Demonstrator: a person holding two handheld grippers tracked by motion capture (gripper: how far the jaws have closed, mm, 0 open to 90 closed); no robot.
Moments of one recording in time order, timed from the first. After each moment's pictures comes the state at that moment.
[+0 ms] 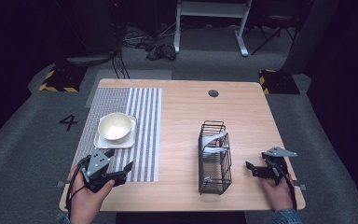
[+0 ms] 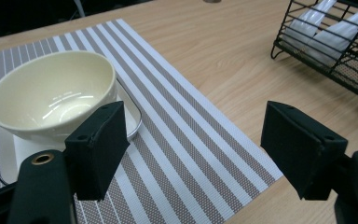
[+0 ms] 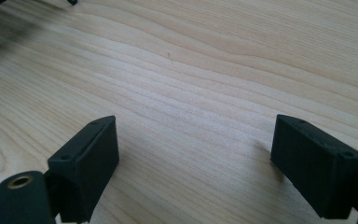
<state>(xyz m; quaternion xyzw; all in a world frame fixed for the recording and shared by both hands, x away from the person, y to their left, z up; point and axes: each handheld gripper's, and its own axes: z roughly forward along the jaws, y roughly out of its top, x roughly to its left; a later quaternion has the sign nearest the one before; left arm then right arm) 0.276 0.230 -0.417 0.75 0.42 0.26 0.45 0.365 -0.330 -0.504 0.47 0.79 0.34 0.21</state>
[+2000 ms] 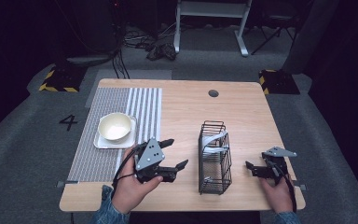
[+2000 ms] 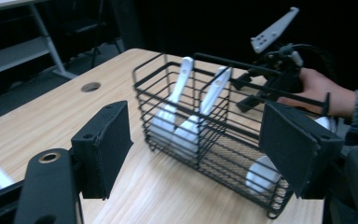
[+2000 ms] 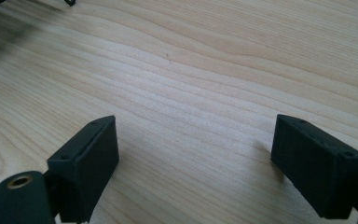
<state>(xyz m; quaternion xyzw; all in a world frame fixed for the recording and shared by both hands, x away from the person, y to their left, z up) 0.295 0.101 -0.370 0.79 0.22 0.19 0.54 0.365 -0.329 -0.504 0.47 0.79 0.34 0.21</state>
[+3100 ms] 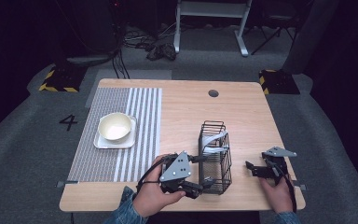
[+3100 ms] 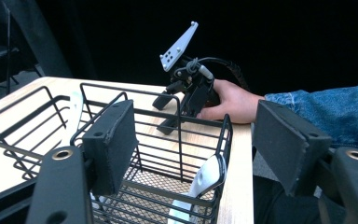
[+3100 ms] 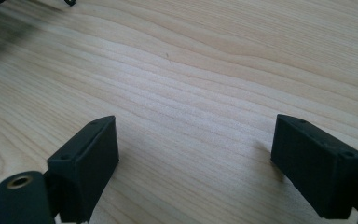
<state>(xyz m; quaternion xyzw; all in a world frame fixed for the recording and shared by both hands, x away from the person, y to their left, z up) 0.288 0.046 -0.388 0.80 0.11 0.09 0.59 0.365 -0.329 -0.504 0.47 0.79 0.34 0.21</state>
